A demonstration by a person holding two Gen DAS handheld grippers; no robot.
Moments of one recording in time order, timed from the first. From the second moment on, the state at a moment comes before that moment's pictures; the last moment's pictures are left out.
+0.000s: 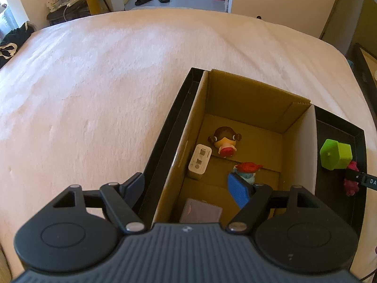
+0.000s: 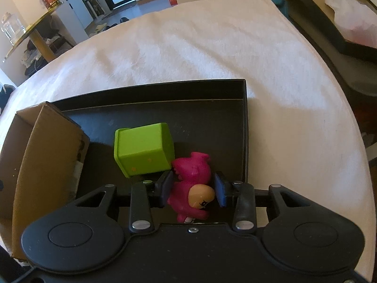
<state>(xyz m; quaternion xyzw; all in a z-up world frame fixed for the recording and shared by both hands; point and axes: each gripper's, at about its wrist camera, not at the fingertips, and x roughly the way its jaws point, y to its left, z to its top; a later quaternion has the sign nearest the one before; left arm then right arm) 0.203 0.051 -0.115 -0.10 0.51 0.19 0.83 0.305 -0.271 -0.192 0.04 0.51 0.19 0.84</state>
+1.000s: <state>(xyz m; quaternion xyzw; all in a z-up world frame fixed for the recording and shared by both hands) 0.181 0.074 -0.107 -0.13 0.50 0.15 0.84 0.267 -0.222 -0.109 0.03 0.47 0.22 0.85</state>
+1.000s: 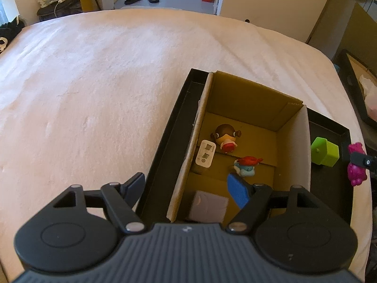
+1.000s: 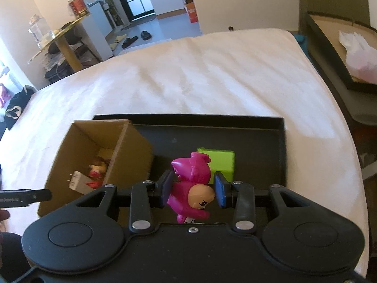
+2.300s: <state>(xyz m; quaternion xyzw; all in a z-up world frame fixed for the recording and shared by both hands) 0.168 0.104 -0.139 -0.17 0.48 0.07 0.85 0.258 -0.067 -0.096 -0.04 0.46 0.27 0.85</state>
